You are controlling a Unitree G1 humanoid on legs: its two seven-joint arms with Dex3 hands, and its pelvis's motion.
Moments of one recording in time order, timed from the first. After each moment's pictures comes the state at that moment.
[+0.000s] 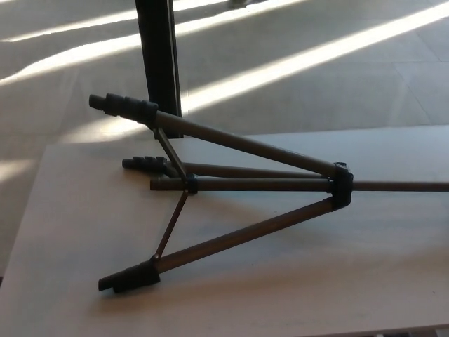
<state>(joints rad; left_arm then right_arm) -0.05 0.60 0.65 0.37 -0.25 -0.02 -0.20 0.18 -0.40 -0.61 0.02 0.42 -0.13 0.27</state>
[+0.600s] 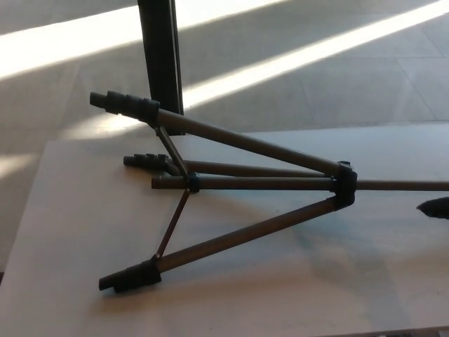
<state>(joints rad) -0.49 0.61 0.38 -0.04 -0.25 0.14 -0.20 0.13 -0.22 -0.24 -0.55 0.50 0.03 0.17</state>
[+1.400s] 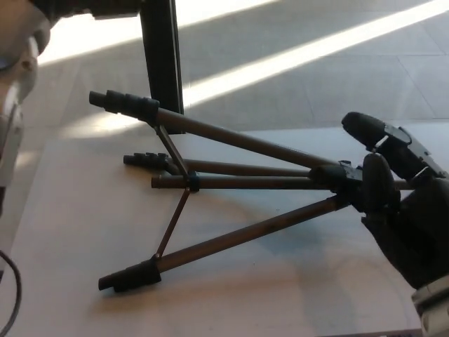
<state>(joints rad) -1.03 0.58 -0.17 0.18 -0.10 0.26 -0.25 -0.10 -0.07 -0.04 -0.43 0.54 0.37 -0.04</state>
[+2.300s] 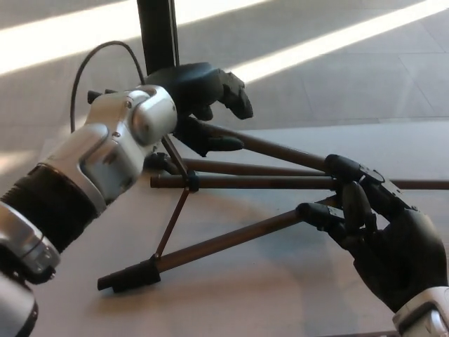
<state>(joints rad) -1.14 0.52 -0.81 0.51 0.25 0.25 -0.27 -0.06 -0.02 -0.03 -0.40 0.54 0.47 -0.09</state>
